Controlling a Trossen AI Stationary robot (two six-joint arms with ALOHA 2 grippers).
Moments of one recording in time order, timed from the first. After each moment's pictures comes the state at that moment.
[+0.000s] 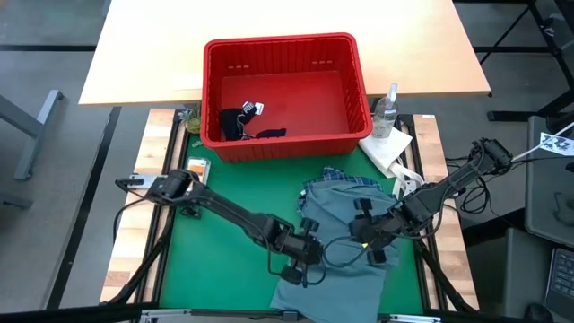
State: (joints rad) left arm -0.38 2.16 1.80 -0.56 -0.16 0.03; right arm 0.56 1.29 1.00 -0.77 0.18 0.37
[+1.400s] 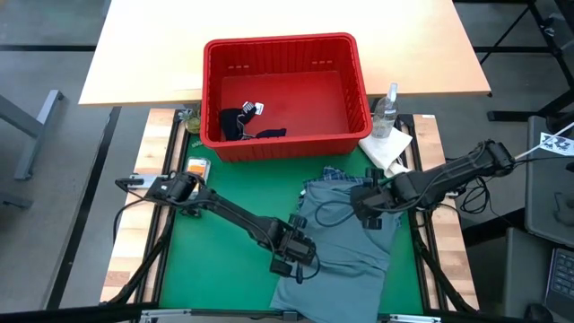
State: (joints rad) left arm -0.37 2.22 1.80 -0.81 -0.21 -0.02; right arm 0.31 1.29 1.03 -1.15 0.30 0.36
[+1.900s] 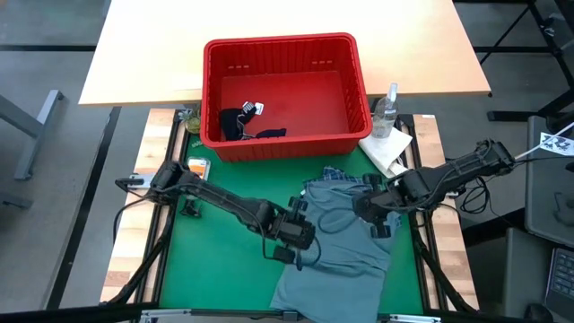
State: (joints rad) left arm -0.33 2.06 1.80 -0.82 -0.31 0.04; right arm 0.36 1.29 1.19 -1.21 0.12 0.28
